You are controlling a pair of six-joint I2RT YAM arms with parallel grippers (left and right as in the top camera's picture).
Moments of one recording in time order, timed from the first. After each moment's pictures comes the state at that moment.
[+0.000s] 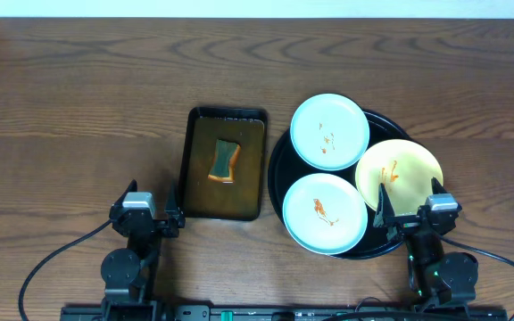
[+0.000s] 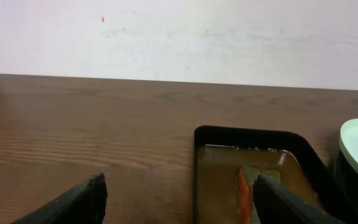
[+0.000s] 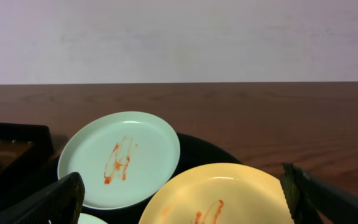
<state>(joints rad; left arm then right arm) -0.02 0.01 0.01 -0.10 0.02 -0.06 0.08 0.02 0.01 -0.07 -0.04 0.05</state>
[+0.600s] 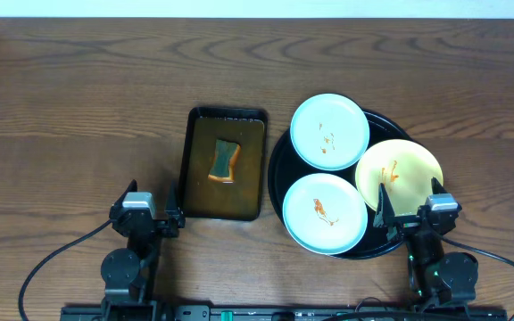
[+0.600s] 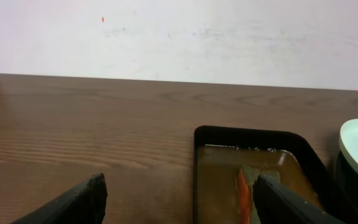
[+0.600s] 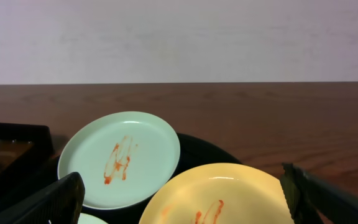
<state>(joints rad) -0.02 0.01 0.01 -0.10 0.02 -0.07 0.08 0.02 0.01 -0.07 -0.05 0.05</state>
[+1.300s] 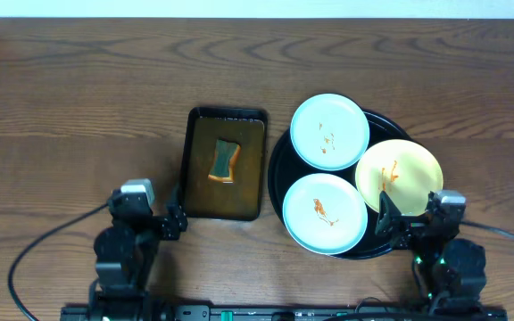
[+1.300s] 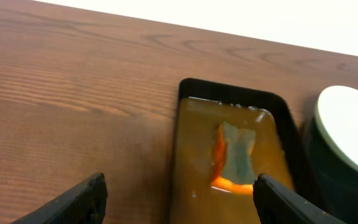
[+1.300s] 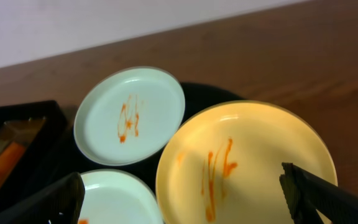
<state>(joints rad) -0.02 0.29 0.27 -0.36 0.09 -0.17 0.08 0.16 0.24 -0.44 -0.04 0.25</state>
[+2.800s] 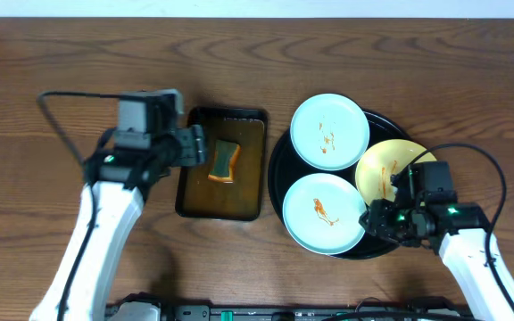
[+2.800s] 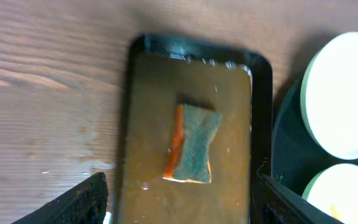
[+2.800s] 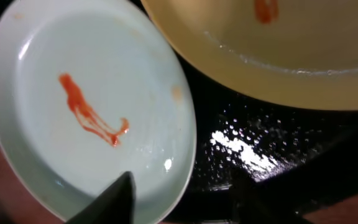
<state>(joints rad) -0.14 1.32 1.04 -0.69 0.16 -0.22 0.08 1.14 0.60 -0.81 -0.33 0.41</state>
